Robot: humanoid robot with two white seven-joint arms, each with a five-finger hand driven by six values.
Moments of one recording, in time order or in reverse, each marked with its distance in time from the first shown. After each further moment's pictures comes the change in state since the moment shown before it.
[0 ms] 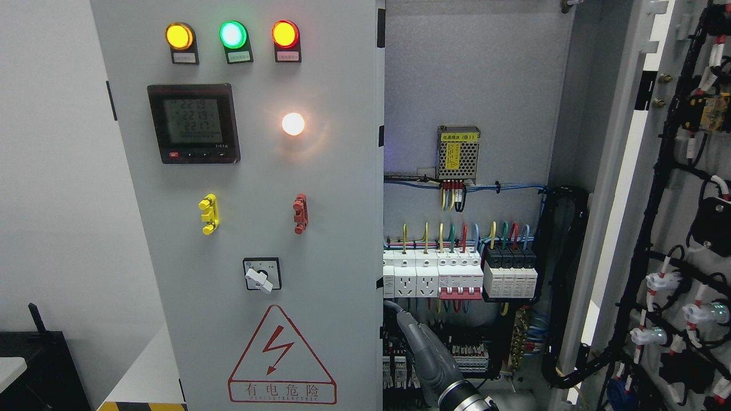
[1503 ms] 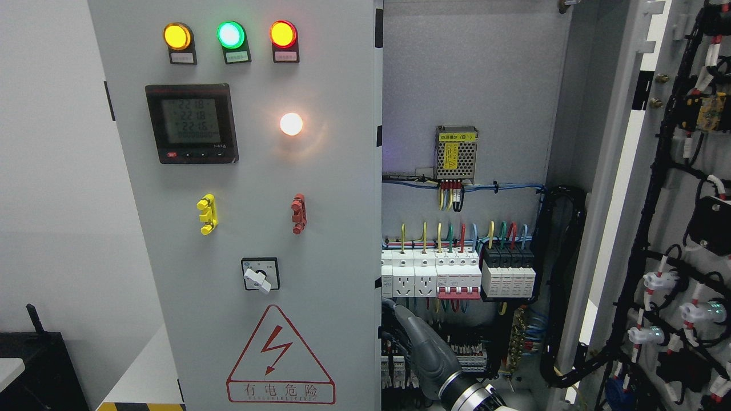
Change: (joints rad) left arm 0.000 0.000 0.000 0.000 0.000 -0.001 0.000; right arm -0.046 0.000 -0.034 0.051 -0.073 0.008 0.111
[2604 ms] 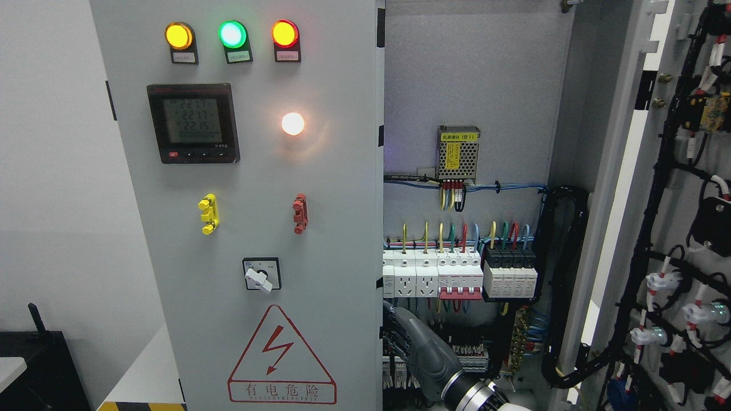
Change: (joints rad) left arm 0.000 0.000 0.000 0.000 0.000 0.000 0.000; right arm -0.015 -0.026 -0.002 0.021 -0.024 -0.003 0.098
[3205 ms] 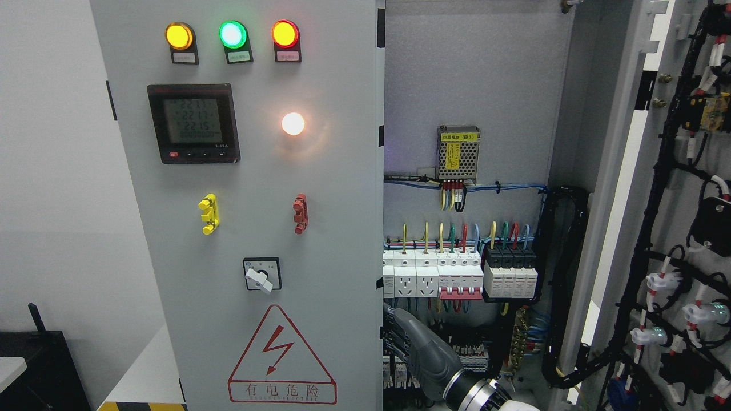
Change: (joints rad) left arm 0.000 0.000 0.000 0.000 0.000 0.001 0.000; right arm -0.007 -0.009 0.000 0.004 -0.001 0.003 0.060
